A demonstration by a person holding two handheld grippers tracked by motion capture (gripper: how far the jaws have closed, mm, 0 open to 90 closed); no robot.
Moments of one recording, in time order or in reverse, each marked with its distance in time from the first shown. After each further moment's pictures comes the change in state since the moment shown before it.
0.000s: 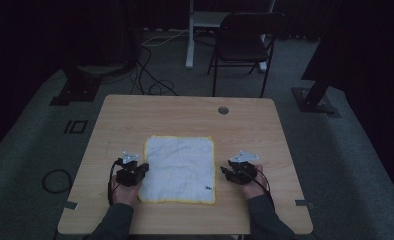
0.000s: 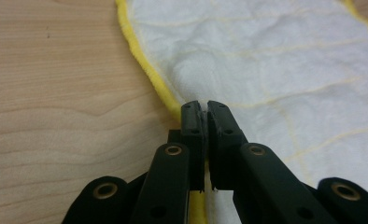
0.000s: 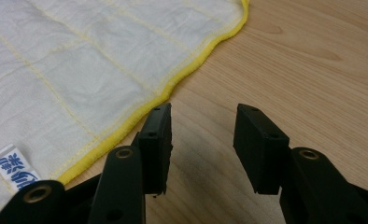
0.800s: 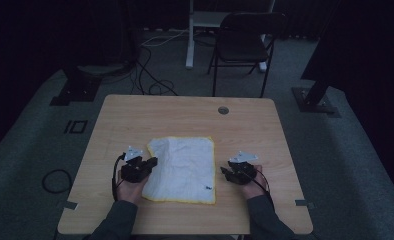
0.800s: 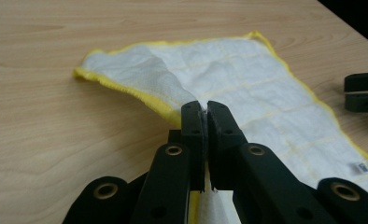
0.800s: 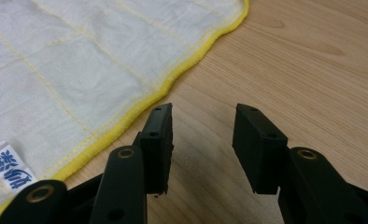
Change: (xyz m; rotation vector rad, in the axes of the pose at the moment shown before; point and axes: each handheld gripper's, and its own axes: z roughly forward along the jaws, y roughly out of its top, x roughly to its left) left arm -0.025 0.023 -0.014 -0.090 -0.131 0.048; right arm 0.001 -0.001 0.003 0.015 -0.006 -0.003
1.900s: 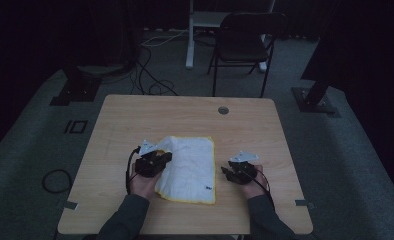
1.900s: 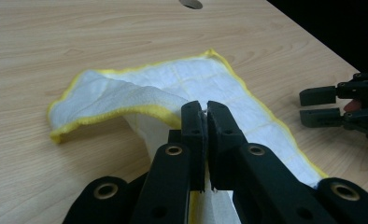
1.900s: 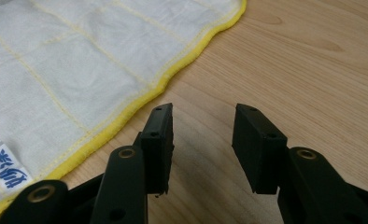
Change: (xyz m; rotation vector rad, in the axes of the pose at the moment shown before) left arm -0.033 0.022 0.018 -0.014 -0.081 0.056; right arm -0.002 -0.001 0.001 0.005 0.002 0.008
